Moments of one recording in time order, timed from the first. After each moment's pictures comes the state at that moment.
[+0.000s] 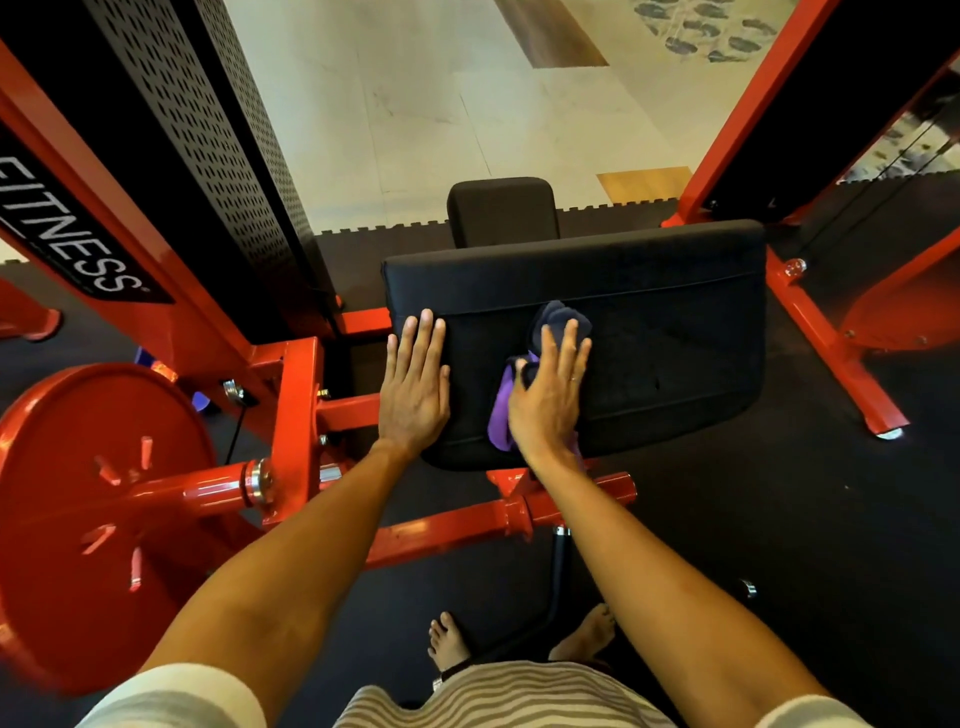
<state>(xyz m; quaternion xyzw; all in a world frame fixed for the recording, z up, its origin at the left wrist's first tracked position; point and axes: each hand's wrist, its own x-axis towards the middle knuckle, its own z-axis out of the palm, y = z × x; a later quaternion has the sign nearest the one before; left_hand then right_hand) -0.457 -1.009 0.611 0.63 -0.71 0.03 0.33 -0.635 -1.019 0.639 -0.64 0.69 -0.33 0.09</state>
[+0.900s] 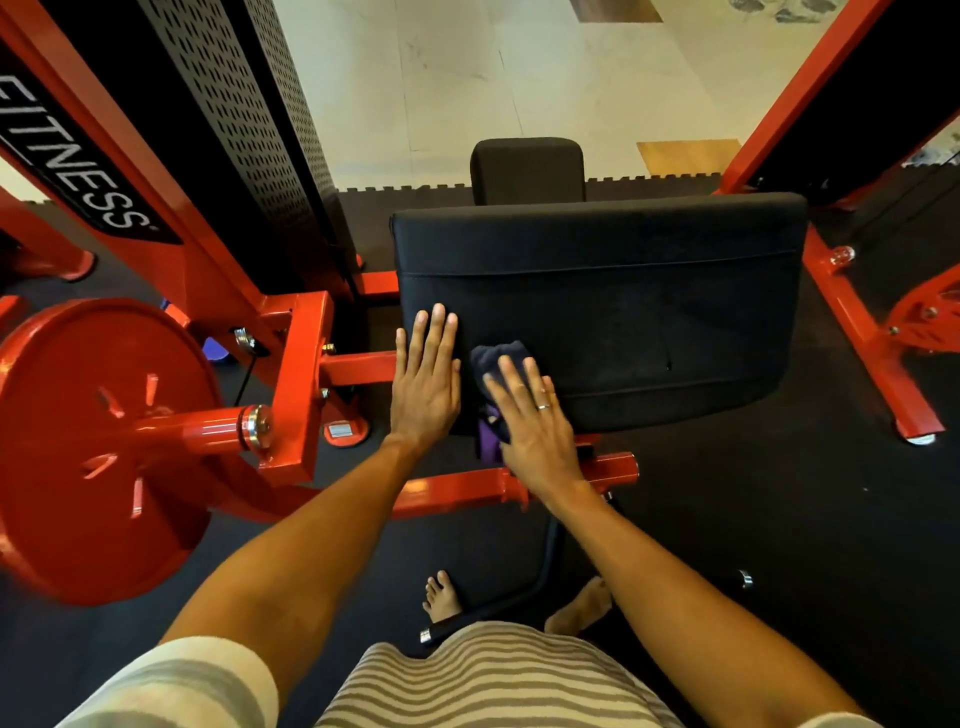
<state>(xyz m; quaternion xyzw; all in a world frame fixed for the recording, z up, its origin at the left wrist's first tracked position) -0.483 -0.975 0.585 0.66 -0.68 0.03 0.30 -0.678 -0.961 0.587 -0.86 0.46 -0.19 0.02</state>
